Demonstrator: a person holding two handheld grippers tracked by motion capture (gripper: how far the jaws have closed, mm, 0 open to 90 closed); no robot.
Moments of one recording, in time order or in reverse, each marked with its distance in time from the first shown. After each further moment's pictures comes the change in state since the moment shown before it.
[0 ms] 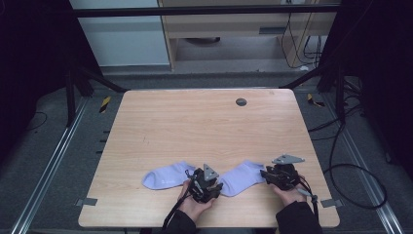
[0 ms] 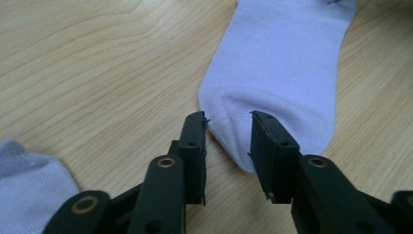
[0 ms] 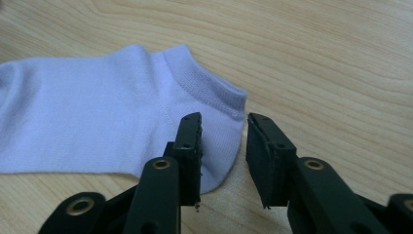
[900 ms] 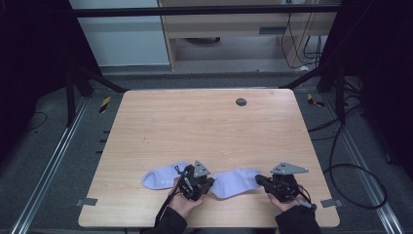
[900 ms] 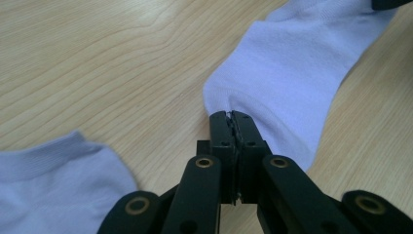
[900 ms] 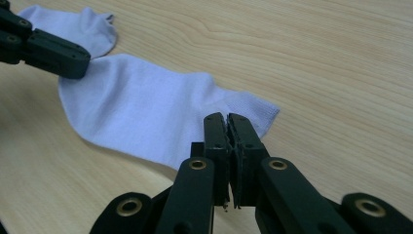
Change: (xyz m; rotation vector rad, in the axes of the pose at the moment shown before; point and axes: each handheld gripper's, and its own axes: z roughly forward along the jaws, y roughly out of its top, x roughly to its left) left arm 0.020 0.003 -0.036 -0.005 -0.043 0.022; right arm 0.042 0.000 -0.040 -0.090 0.127 -0.017
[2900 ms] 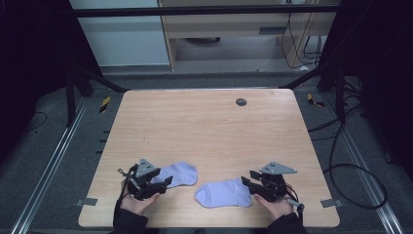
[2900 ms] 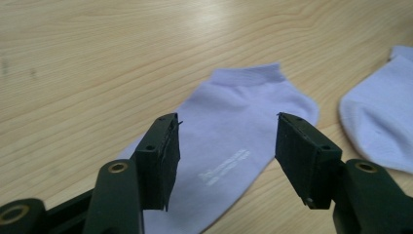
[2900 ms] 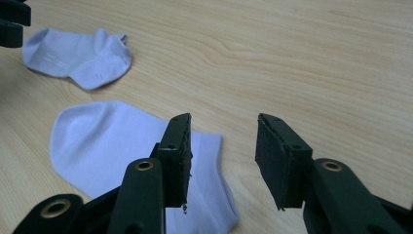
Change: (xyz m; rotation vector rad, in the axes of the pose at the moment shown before) left arm 0.090 -0.062 -0.078 -0.107 0.173 -0.133; right arm 0.023 0.011 0.020 -0.052 0.004 0.035
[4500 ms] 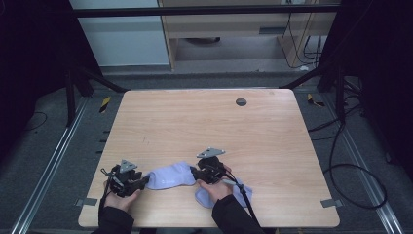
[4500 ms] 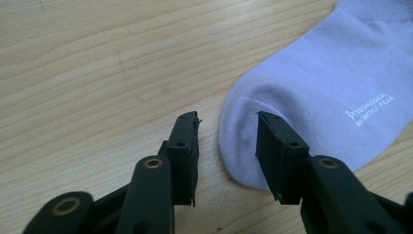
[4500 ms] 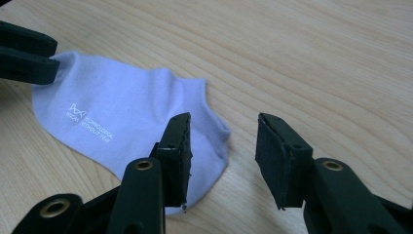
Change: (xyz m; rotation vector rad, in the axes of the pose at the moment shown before) left arm 0.058 -0.033 0.004 0.127 0.118 -0.092; right arm 0.095 0.055 0.133 0.099 0.040 -0.083
